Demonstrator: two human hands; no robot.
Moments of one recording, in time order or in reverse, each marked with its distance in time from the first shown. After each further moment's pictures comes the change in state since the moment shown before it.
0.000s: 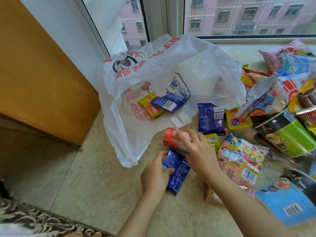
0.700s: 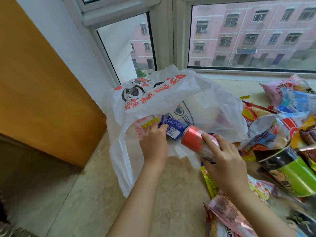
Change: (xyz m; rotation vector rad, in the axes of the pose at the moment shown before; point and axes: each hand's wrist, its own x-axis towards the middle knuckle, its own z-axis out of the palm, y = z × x) left_hand 0.113 0.089 -0.075 0.325 0.620 0.388; right_hand 0.034 0.029 -0.076 0.022 0.300 0.095
